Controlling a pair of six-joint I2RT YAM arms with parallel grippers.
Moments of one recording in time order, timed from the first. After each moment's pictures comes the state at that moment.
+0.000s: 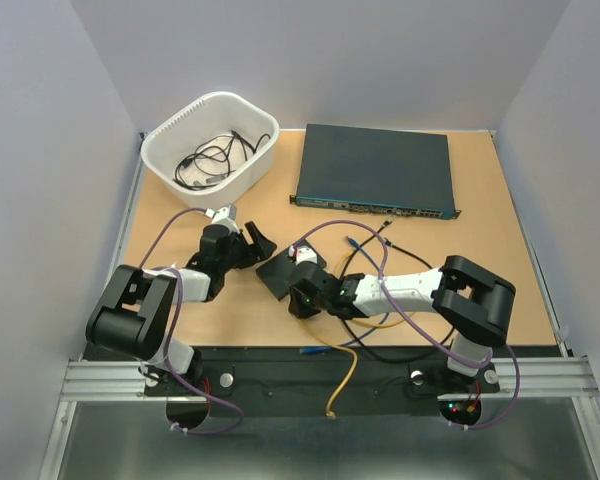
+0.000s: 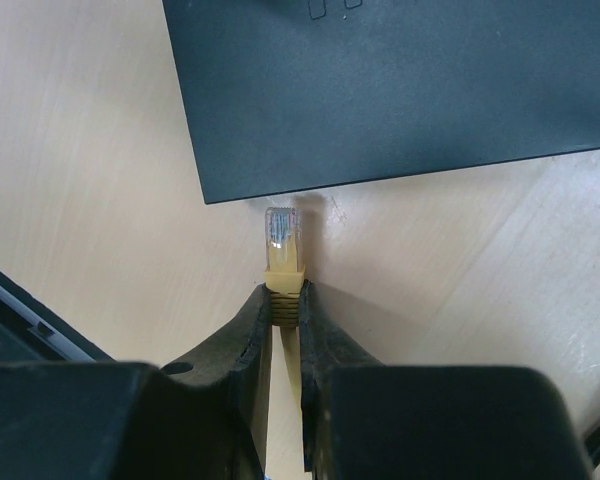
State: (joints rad) left arm -0.31 1.47 0.40 0.57 0.20 -0.65; right arm 1.13 1.73 0.91 -0.03 0.17 0.69
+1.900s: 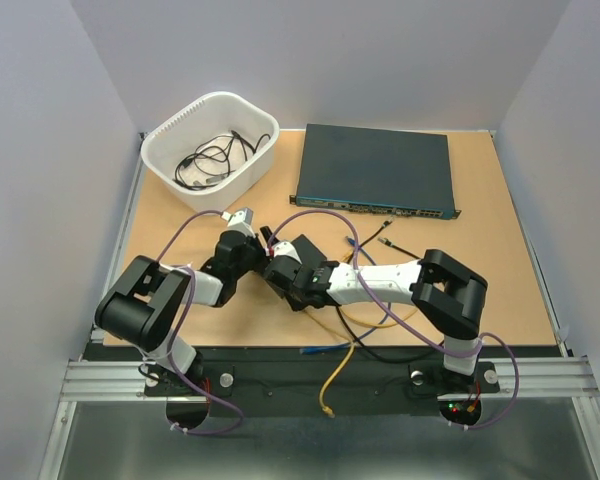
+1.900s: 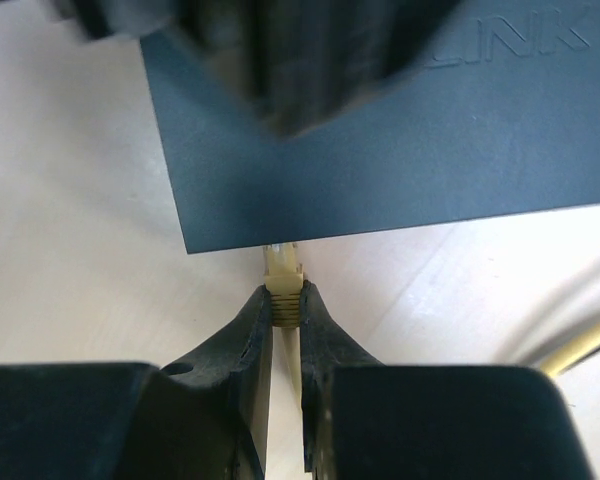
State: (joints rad) left arm -0.45 1.56 0.40 0.71 0.14 -0.70; right arm 1.14 1.88 1.21 -0.37 0.34 0.50
